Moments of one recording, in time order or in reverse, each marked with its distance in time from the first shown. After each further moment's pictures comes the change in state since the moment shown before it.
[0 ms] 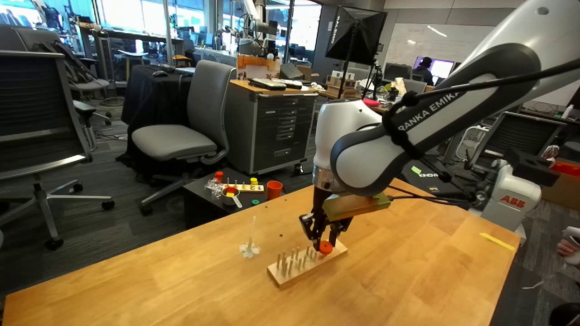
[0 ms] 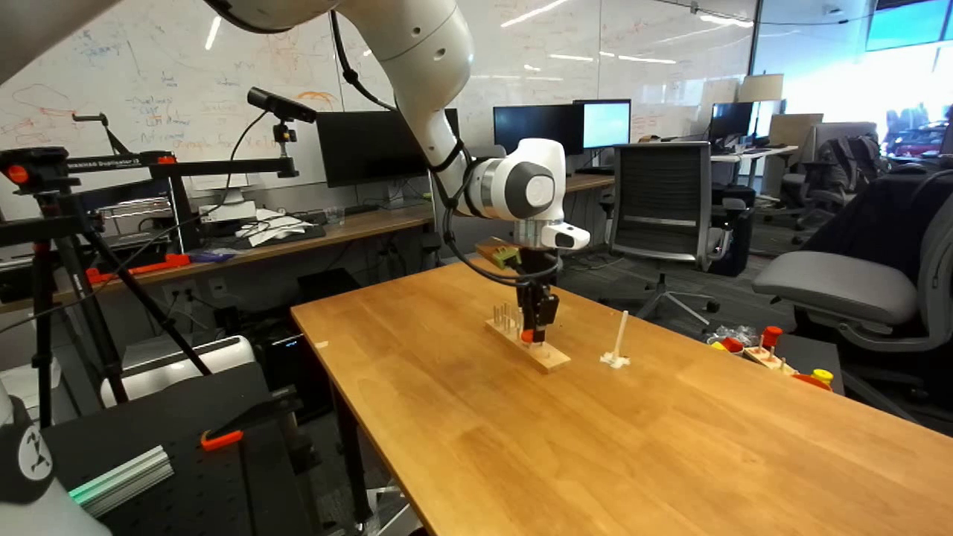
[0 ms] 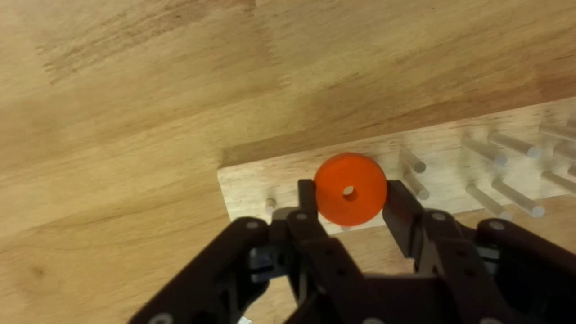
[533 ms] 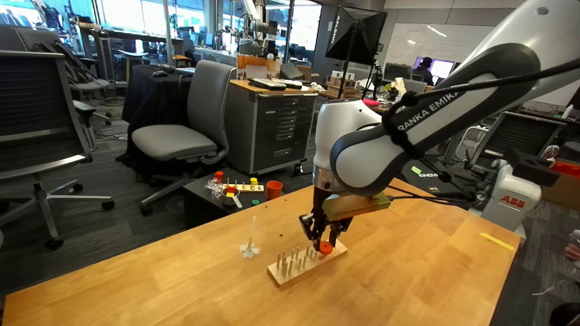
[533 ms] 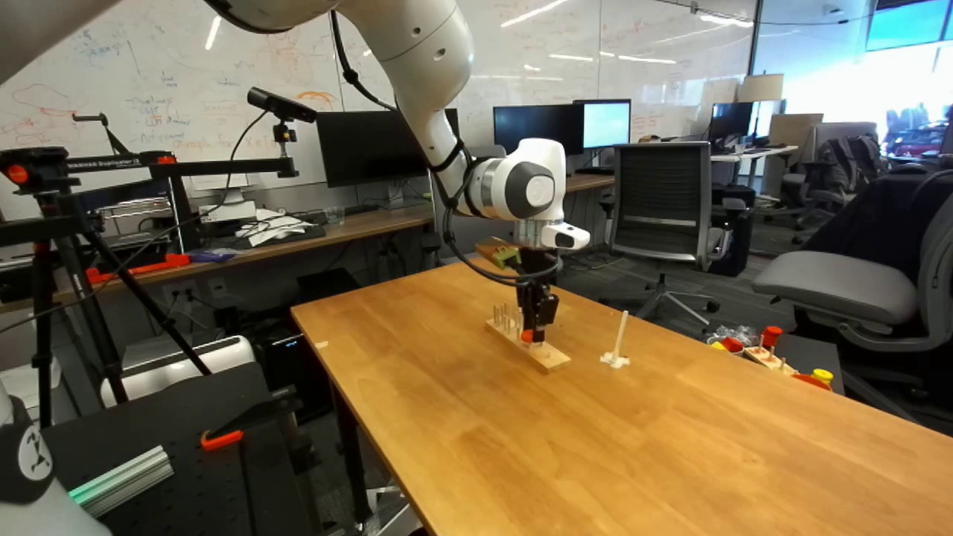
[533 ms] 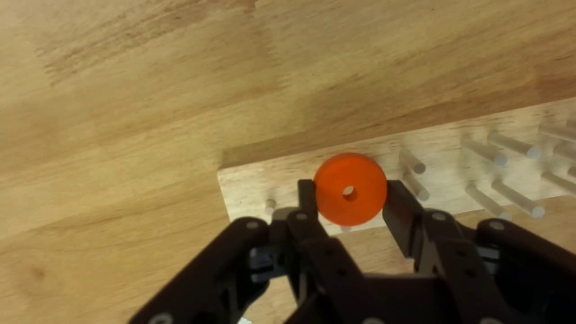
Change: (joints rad) arm 0.000 0.001 0.000 0.001 0.002 -0.004 0.000
